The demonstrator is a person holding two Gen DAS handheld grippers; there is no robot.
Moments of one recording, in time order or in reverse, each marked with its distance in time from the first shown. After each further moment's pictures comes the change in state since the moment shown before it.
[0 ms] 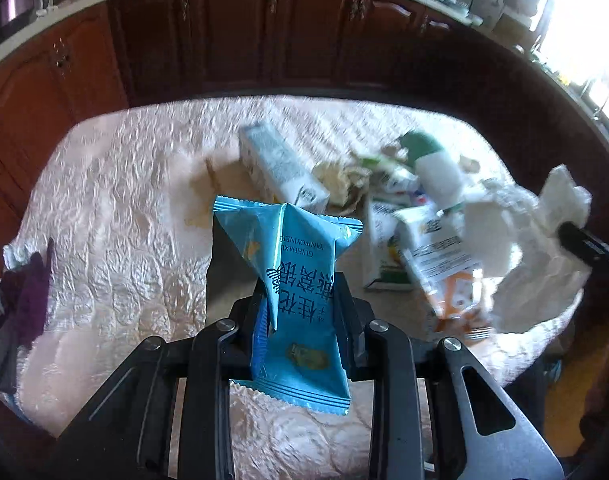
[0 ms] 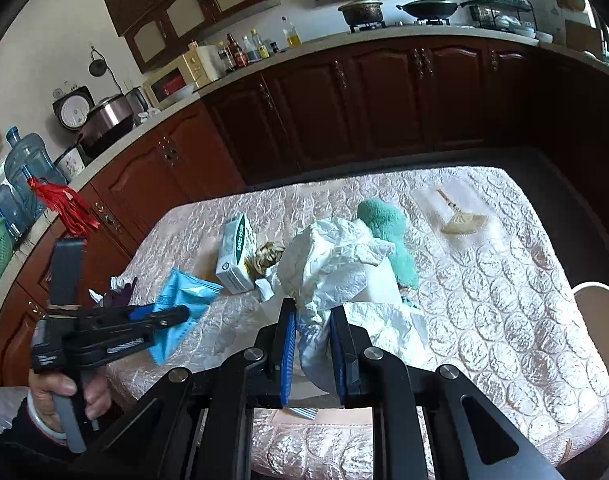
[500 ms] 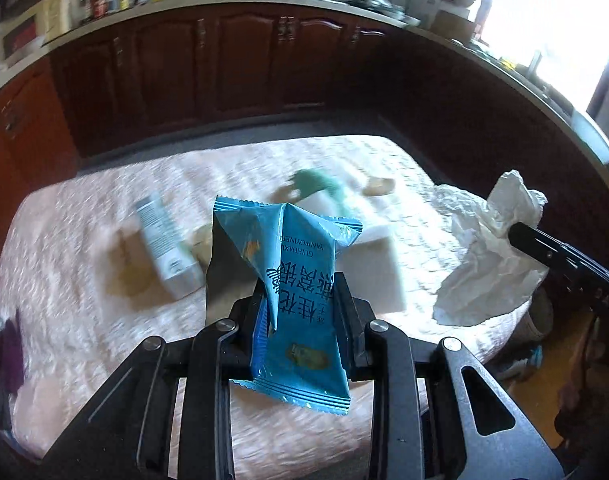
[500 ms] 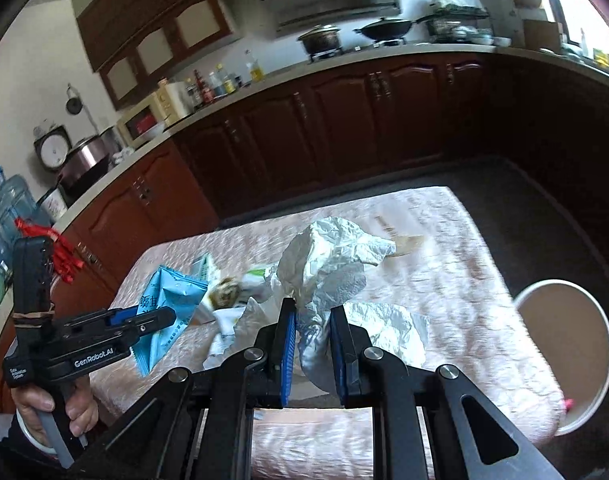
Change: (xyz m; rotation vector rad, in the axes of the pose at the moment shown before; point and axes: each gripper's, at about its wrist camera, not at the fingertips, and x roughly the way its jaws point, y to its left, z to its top) left arm -0.023 -0.103 0.031 0.154 -0.065 -0.124; right arm -0.059 -0.051 0.007 0.090 -0.100 -0.094
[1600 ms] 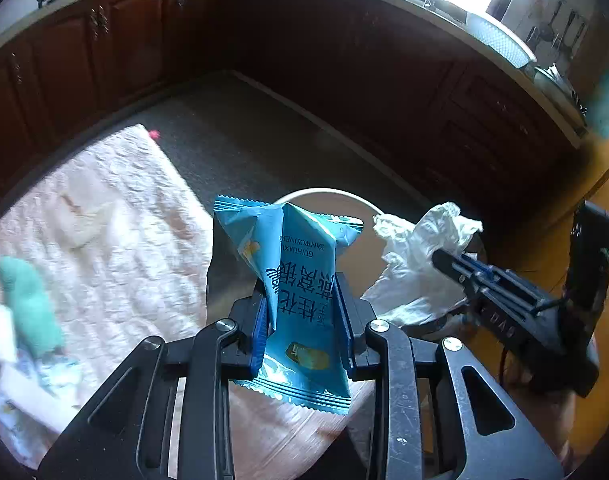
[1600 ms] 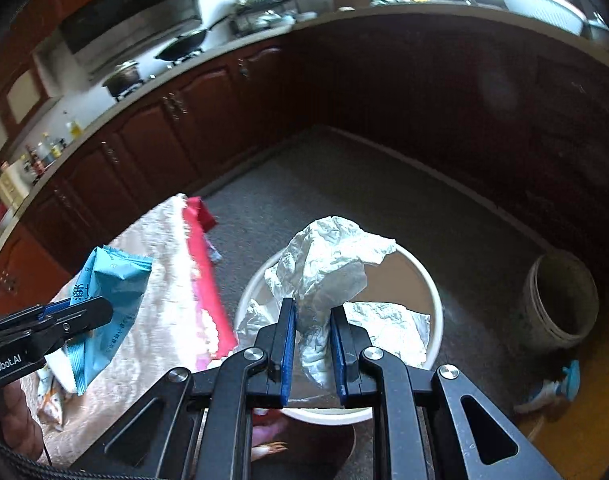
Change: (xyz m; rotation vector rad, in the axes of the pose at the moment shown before) left arm 0.129 -0.287 0.049 0.286 0.182 -0.326; right arm -0.090 -0.252 -0.049 0.366 -0.011 -0.462
